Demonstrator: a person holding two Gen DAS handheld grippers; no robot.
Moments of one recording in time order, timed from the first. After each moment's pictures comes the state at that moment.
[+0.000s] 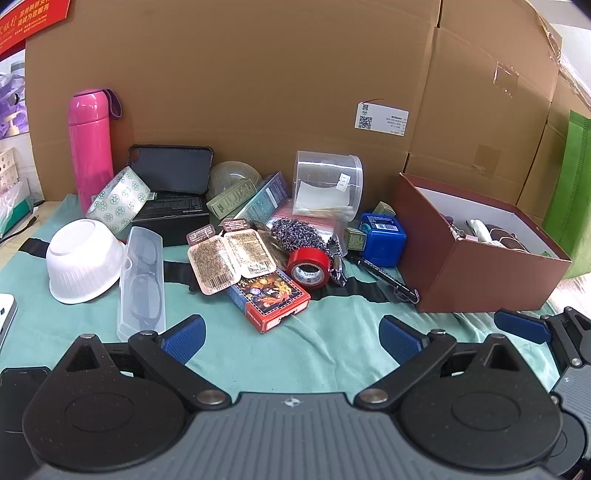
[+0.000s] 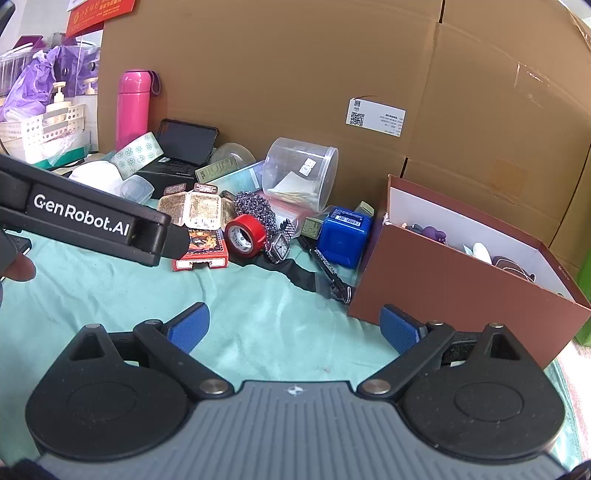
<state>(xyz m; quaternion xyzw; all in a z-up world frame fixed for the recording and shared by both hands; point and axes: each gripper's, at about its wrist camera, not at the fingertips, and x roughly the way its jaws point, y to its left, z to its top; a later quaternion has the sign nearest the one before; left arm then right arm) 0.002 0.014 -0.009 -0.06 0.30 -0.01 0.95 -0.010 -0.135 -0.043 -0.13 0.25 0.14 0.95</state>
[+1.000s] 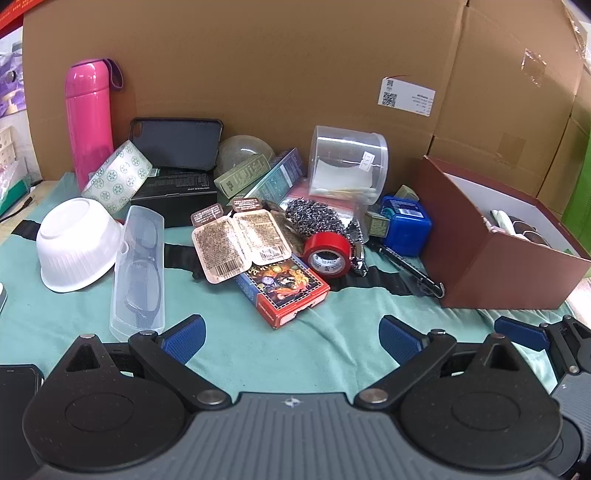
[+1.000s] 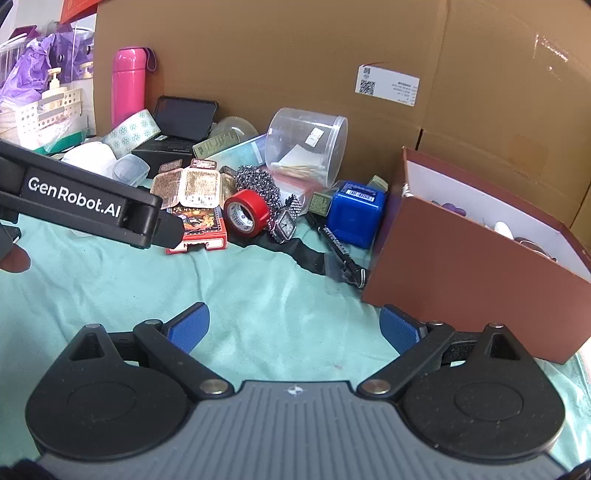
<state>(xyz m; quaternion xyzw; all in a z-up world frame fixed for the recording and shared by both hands) 0.031 0.026 -0.029 -0.08 0.33 0.01 0.94 0.022 -0.130 -0.065 -0.13 0.29 0.16 0.94</state>
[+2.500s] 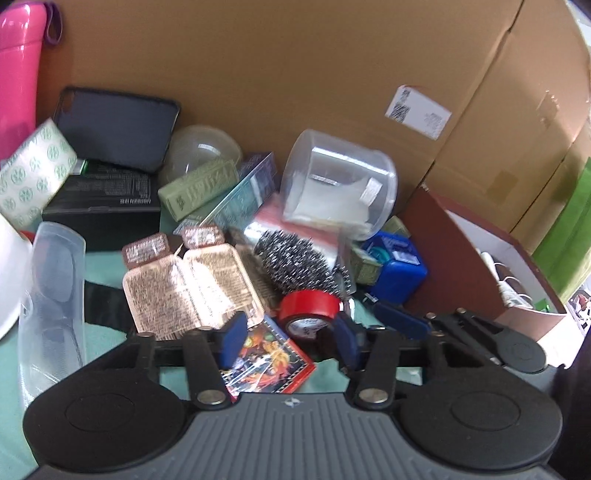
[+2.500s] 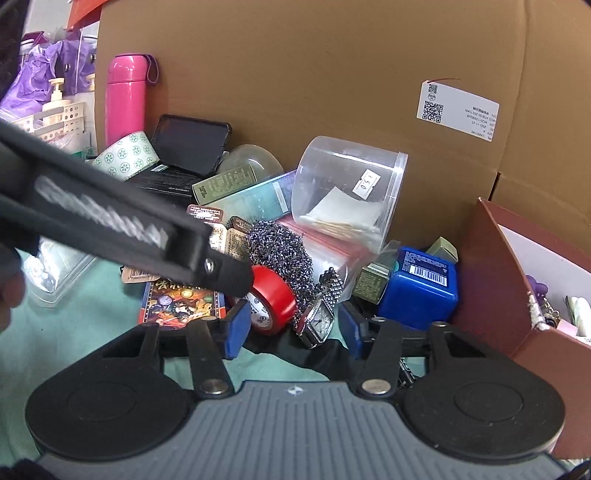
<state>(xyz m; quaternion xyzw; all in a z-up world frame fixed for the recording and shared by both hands) 0.123 0.059 -0.049 -0.16 0.35 -0.09 0.92 0.116 -0.084 -0.075 -0.13 0.25 0.20 0.94</state>
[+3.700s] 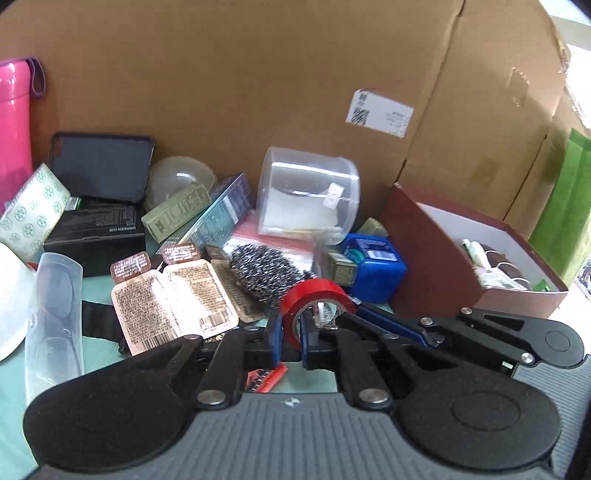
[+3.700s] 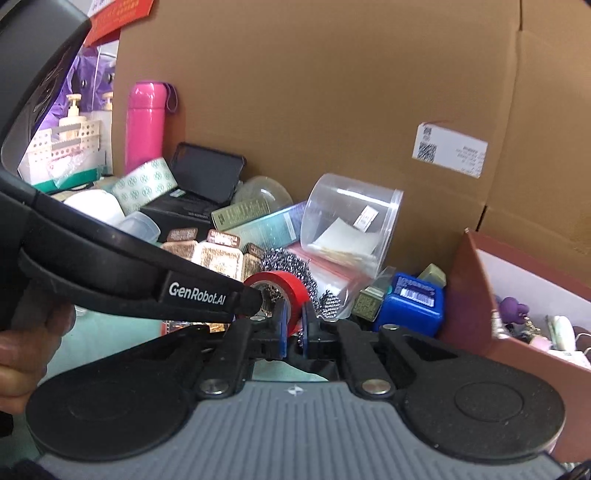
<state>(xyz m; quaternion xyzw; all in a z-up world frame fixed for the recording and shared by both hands) 0.095 0.021 -0.032 -0.10 0.30 -0.09 0.94 0.079 -0.094 -0.048 -0.13 0.20 0.21 0.95</state>
